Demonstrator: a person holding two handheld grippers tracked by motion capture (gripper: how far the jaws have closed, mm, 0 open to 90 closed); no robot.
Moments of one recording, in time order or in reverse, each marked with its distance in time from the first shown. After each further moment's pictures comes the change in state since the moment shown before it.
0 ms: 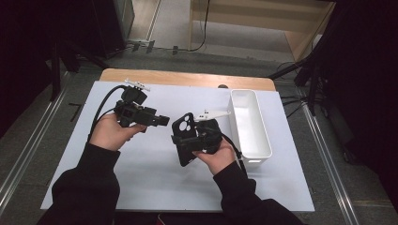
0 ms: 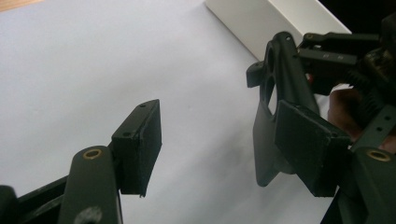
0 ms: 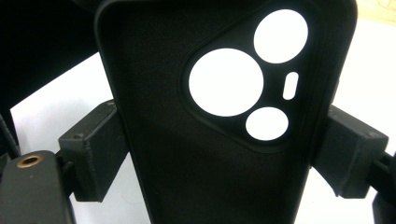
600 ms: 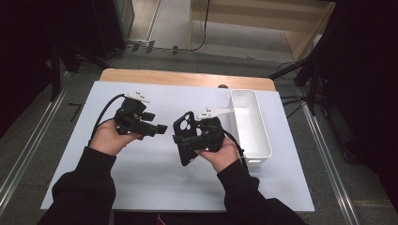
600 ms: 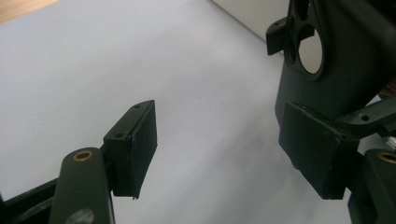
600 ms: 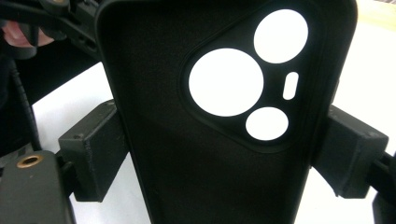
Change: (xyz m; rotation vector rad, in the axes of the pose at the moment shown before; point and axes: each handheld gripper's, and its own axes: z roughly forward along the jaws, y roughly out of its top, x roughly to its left) left arm 0.008 -0.025 0.014 -0.032 -0.007 0.123; right arm -0.007 0.004 -0.007 -0.006 0.068 -0.035
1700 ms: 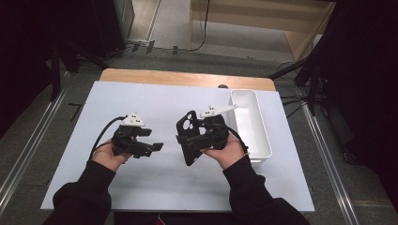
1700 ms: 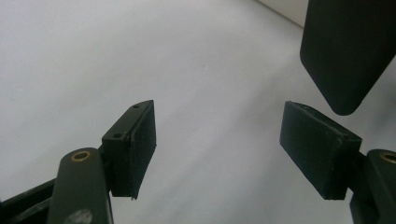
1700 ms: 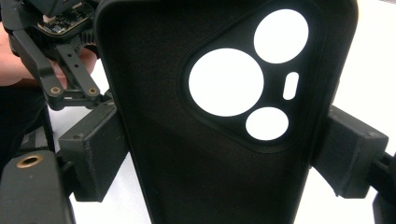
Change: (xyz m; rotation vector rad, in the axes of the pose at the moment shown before) left arm -0.002 -0.064 0.020 -0.074 0.032 0.053; right arm -0.006 0.005 -0.010 0.028 0.036 -0.038
